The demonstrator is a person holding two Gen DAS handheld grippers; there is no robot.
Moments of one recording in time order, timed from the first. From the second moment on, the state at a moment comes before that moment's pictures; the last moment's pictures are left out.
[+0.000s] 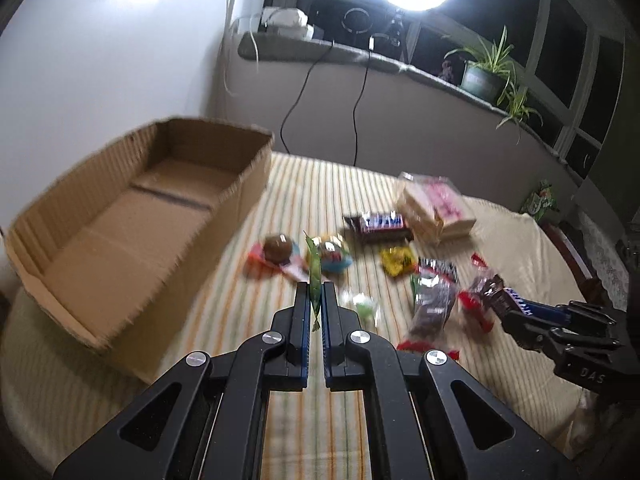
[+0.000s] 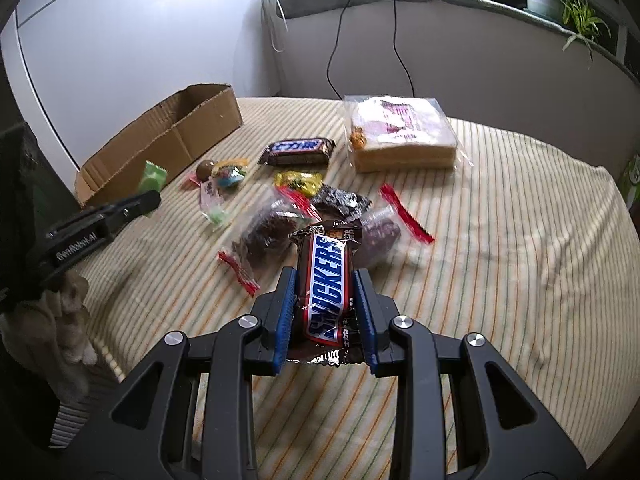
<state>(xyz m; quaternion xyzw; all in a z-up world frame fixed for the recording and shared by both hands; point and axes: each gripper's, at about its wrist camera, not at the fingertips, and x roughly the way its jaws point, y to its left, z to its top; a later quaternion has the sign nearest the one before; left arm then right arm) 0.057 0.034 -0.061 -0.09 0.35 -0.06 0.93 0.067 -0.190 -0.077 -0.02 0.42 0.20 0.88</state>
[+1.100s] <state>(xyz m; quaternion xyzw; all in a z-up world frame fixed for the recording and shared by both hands) 0.065 0.147 -0.045 -0.07 0.33 0.04 0.94 0.177 0.036 -0.033 -0.12 0.38 0.35 0.85</state>
